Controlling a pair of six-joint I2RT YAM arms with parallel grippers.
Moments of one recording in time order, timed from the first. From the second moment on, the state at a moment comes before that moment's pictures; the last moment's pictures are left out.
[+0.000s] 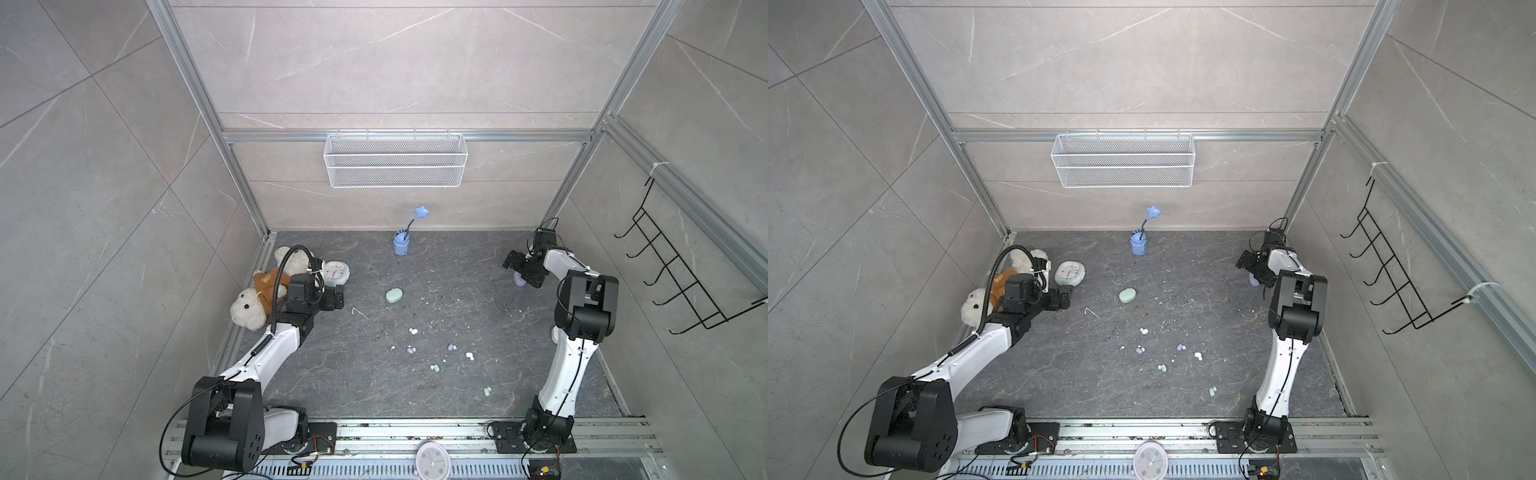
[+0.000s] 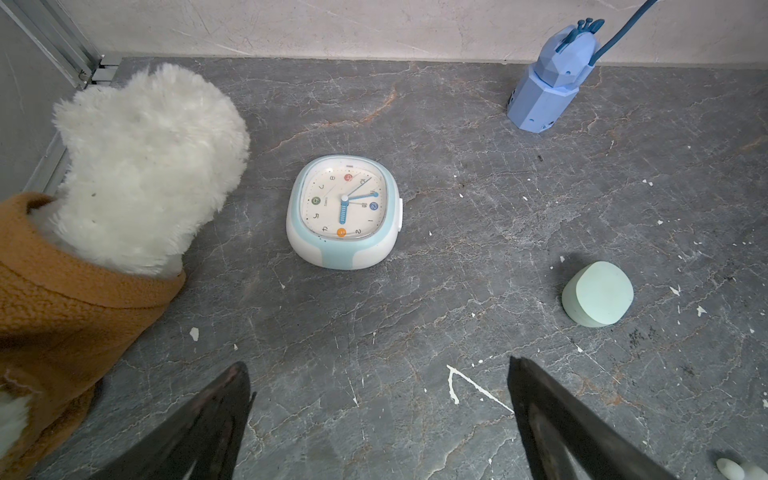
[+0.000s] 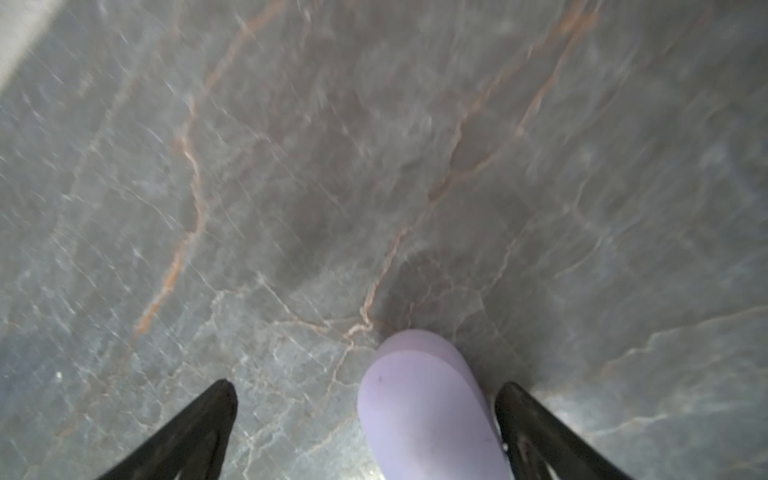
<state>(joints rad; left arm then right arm) -0.15 1.27 0.69 -0.01 0.06 -0.05 -0.23 2.19 1.64 -0.58 -0.14 0.36</state>
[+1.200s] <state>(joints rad) -0.15 1.27 0.69 -0.01 0.06 -0.05 -0.08 2.22 1.89 -0.78 -0.03 0.24</state>
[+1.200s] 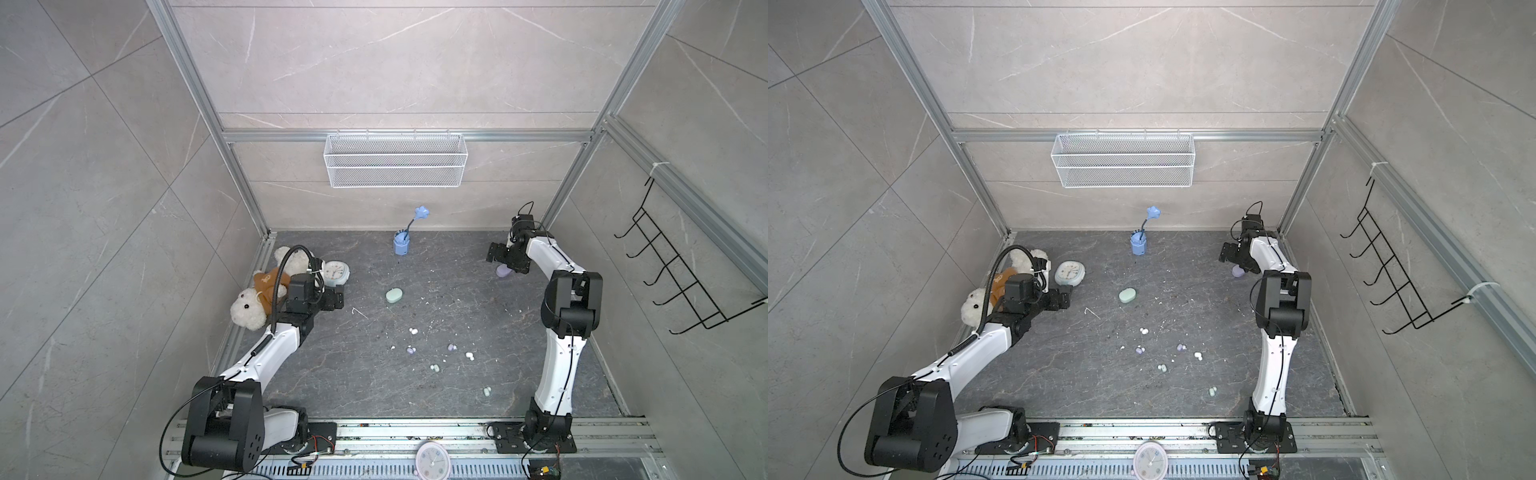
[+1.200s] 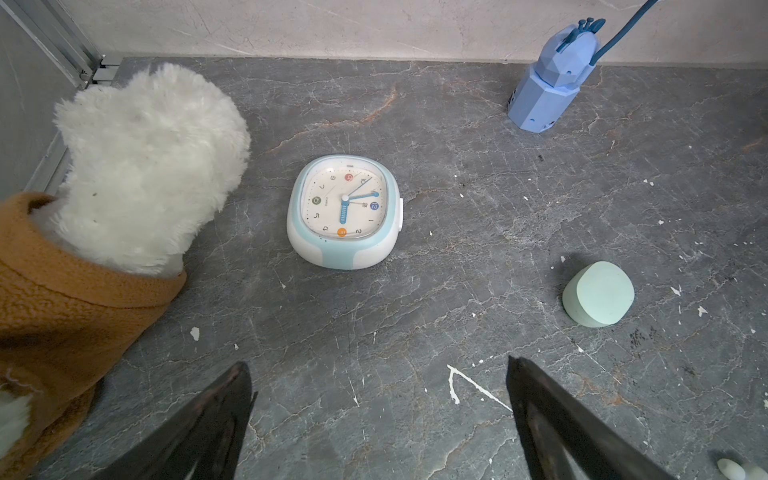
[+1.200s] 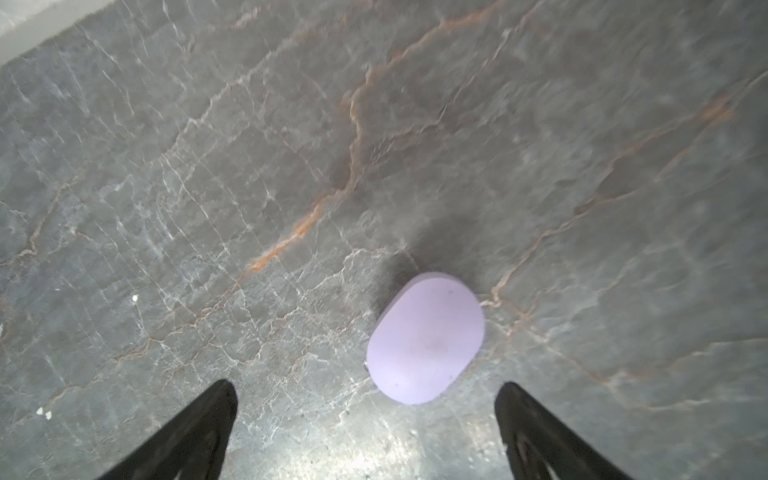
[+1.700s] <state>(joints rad) -0.15 1.26 0.69 -0.01 0.06 -0.05 -0.10 2.65 2.59 -1.05 -0.07 0.13</state>
